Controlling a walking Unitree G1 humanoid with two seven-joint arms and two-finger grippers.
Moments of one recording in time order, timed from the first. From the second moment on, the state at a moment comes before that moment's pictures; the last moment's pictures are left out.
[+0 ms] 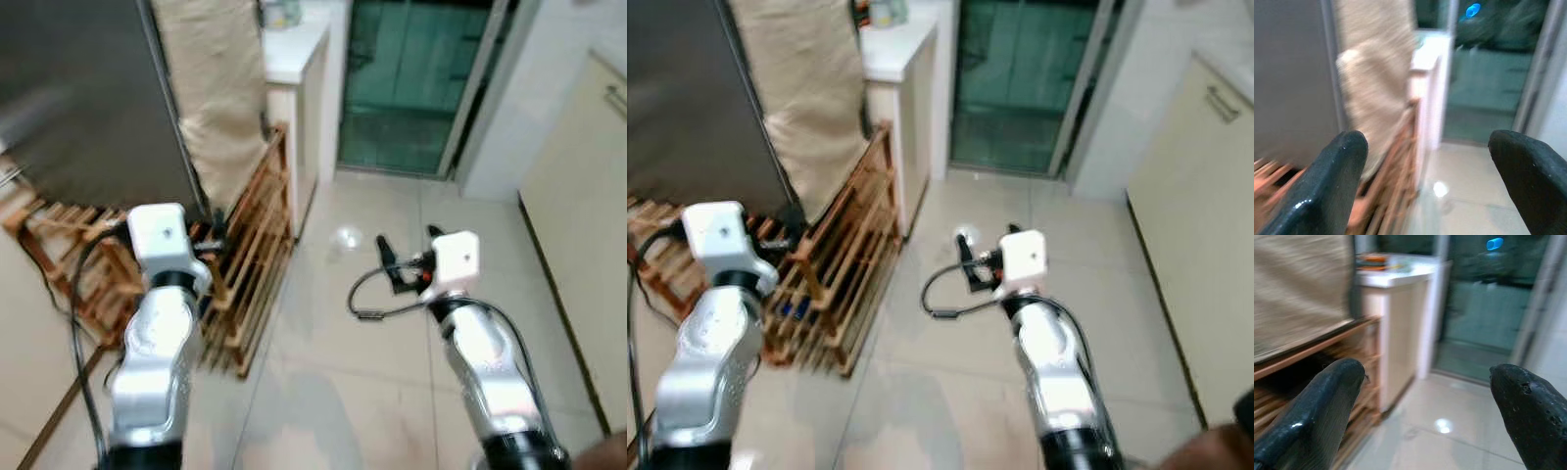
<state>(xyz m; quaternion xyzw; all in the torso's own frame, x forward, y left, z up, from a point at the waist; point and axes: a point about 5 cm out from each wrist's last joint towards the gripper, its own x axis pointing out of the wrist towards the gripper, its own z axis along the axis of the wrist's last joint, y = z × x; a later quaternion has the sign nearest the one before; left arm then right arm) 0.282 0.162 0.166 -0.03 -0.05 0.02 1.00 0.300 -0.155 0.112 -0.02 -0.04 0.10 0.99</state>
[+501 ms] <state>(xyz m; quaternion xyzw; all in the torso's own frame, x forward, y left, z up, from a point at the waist) 0.279 0.172 0.163 -0.03 -0.05 0.04 1.00 0.300 -0.140 0.107 -0.01 -0.03 0.13 0.99</state>
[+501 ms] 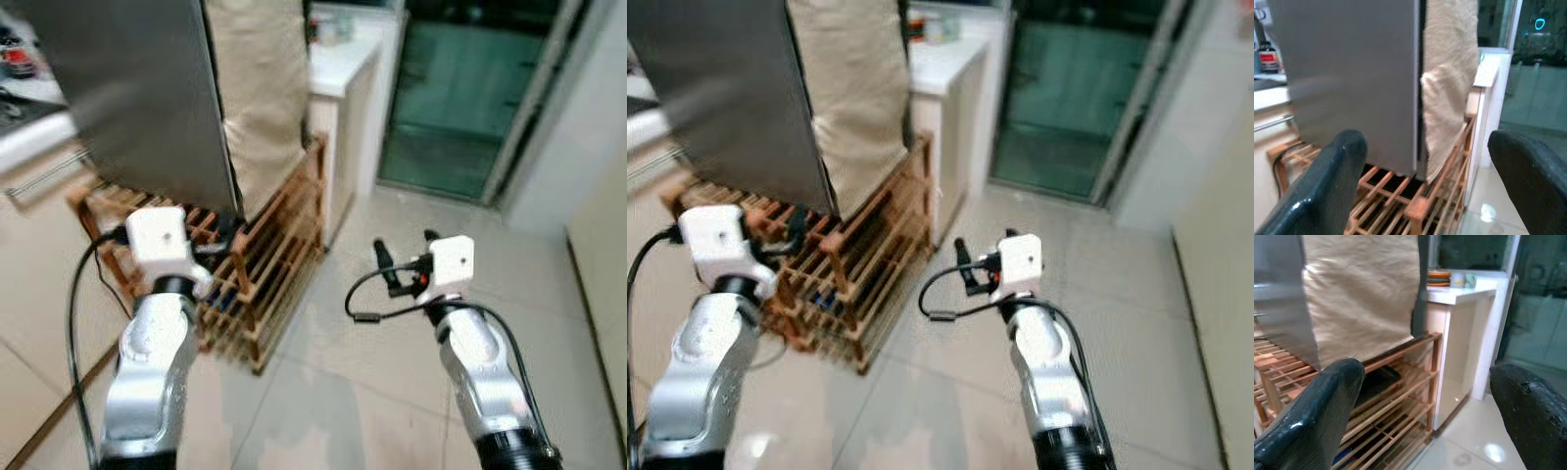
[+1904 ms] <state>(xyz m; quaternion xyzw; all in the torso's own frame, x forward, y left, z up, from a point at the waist) 0.355 0.167 0.190 -0.05 -0.05 0.01 1.00 0.296 -0.142 0.102 -0.01 -0.02 0.13 0.99</state>
